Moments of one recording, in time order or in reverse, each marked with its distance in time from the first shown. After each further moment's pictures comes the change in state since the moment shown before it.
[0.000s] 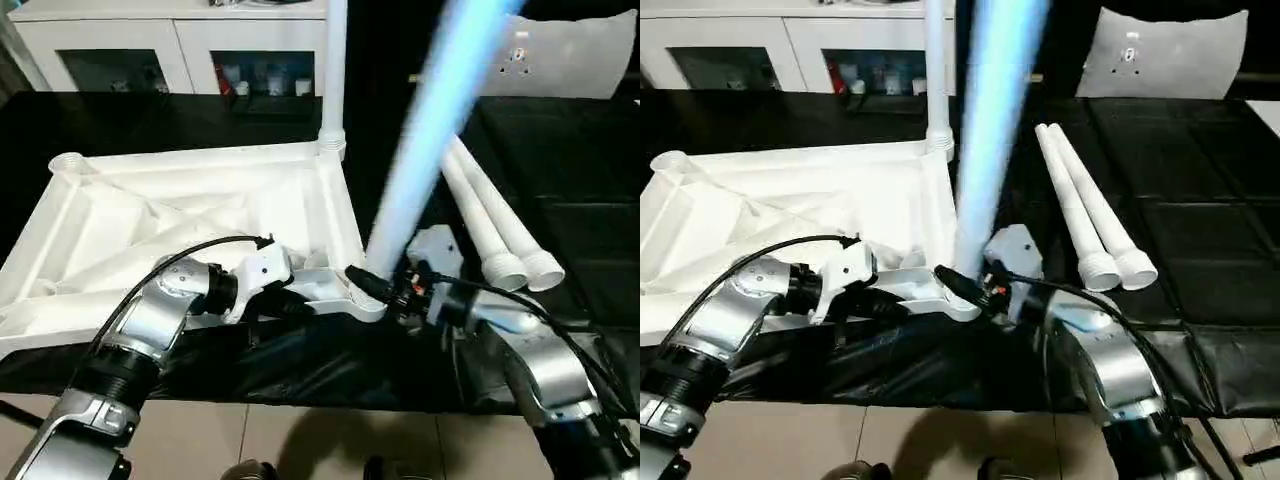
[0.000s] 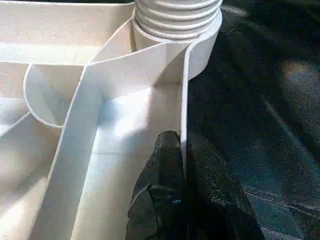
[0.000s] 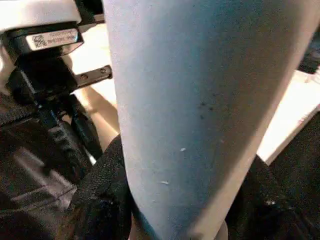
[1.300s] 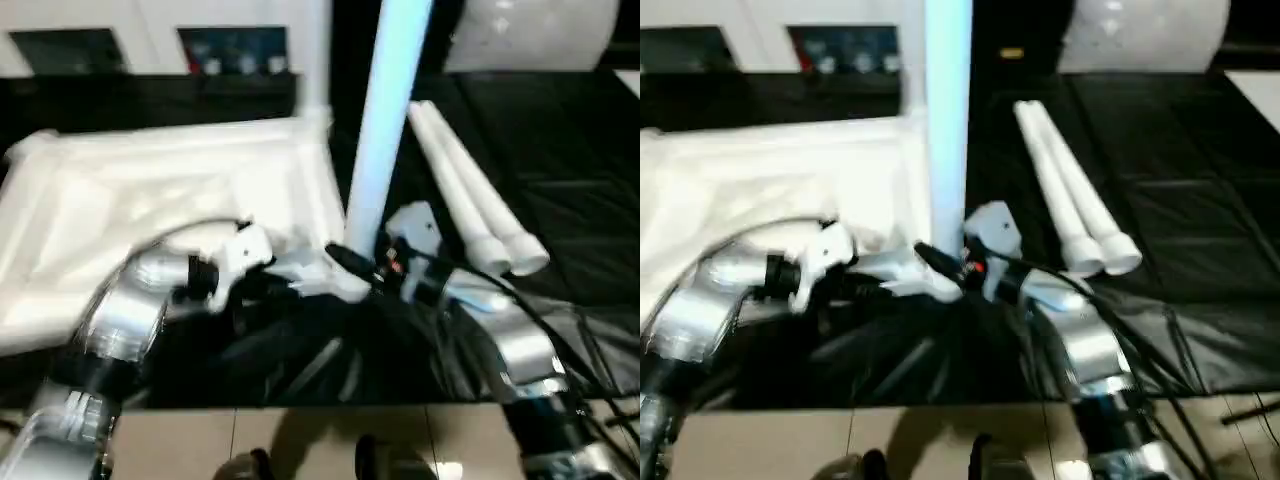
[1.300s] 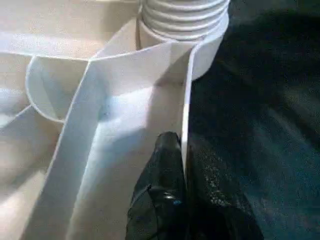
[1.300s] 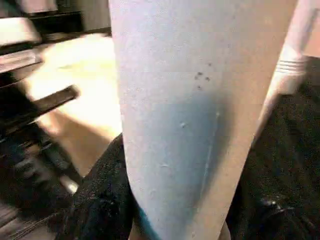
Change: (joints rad) left arm 0.120 0.013 0.092 -0.306 -0.008 0.269 0.145; right arm -0.075 0.168 -0.017 0.053 -0.039 0.006 -0.165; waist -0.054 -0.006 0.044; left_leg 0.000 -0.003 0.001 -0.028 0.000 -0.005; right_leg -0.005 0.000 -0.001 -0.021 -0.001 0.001
